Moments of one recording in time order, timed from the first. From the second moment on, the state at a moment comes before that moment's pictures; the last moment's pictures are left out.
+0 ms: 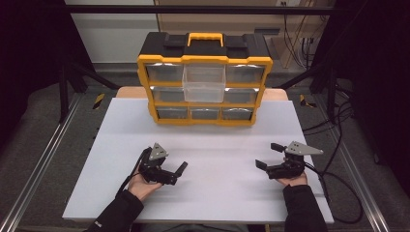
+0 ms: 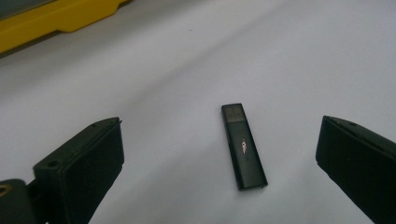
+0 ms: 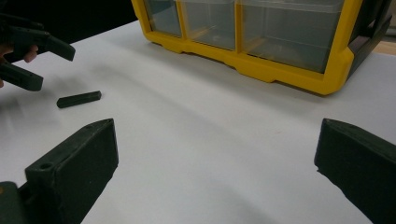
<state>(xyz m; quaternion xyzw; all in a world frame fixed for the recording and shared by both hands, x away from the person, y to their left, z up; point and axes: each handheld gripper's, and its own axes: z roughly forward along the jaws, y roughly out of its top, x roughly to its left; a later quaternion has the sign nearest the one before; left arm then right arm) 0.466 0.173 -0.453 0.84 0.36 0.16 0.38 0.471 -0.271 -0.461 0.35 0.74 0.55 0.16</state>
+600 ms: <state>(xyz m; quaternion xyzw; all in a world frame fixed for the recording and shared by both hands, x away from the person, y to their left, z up) 0.462 0.165 -0.464 0.85 0.36 0.15 0.34 0.471 -0.271 -0.461 0.35 0.74 0.55 0.16</state>
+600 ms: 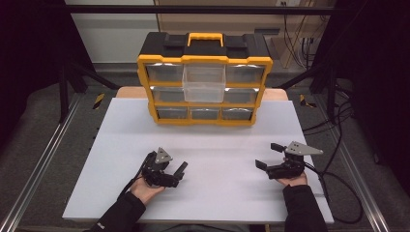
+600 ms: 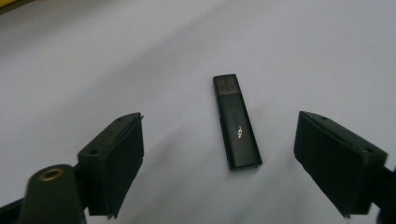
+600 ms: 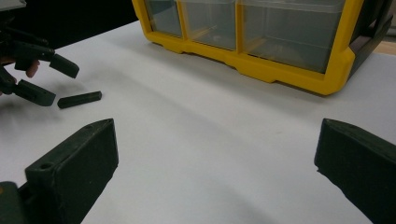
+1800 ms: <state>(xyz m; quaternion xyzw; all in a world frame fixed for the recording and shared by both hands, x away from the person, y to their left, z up) 0.460 0.157 -0.470 0.87 0.35 0.13 0.33 0.471 -0.271 -0.461 0.35 0.74 0.55 0.16</state>
